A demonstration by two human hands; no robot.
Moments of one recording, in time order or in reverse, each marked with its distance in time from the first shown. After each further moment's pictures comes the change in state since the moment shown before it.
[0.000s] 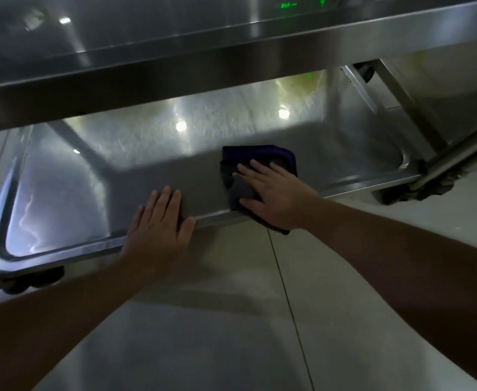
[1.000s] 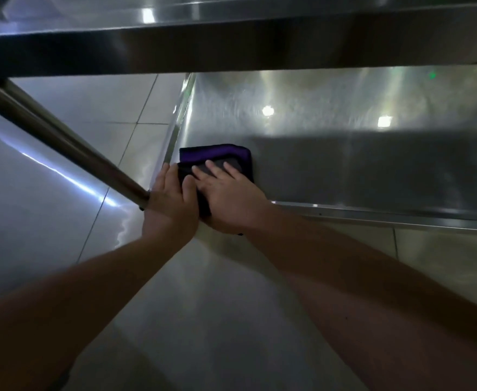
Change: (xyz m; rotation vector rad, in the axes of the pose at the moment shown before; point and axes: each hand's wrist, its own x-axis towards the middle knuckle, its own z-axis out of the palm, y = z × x) left_hand -0.077 -0.175 -0.057 -0.459 0.351 -0.537; right_hand 0.146 -0.319 0.054 -0.051 -0.034 -0.449
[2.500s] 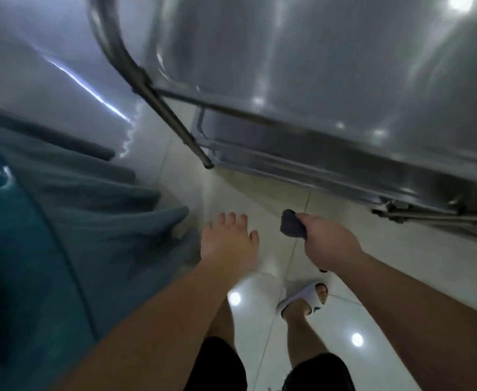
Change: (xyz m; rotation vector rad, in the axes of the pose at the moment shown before) left_hand -0.265 0.329 -0.390 0.556 -0.723 -0.021; right_hand -0.308 -0.118 -0.517 0.242 -0.665 0.587
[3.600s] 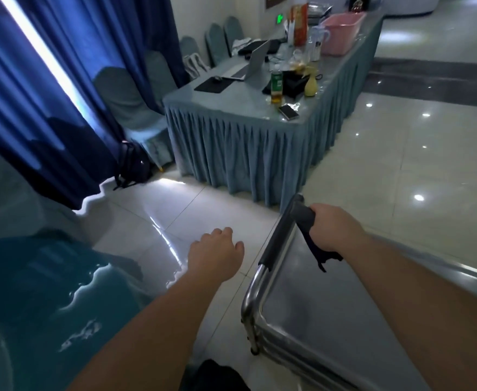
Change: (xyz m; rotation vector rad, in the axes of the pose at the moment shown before) left_hand -0.055 -0.171 -0.468 -0.175 0.618 -0.244; right_hand -0.061 -0.251 -0.497 0.040 0.676 -0.280
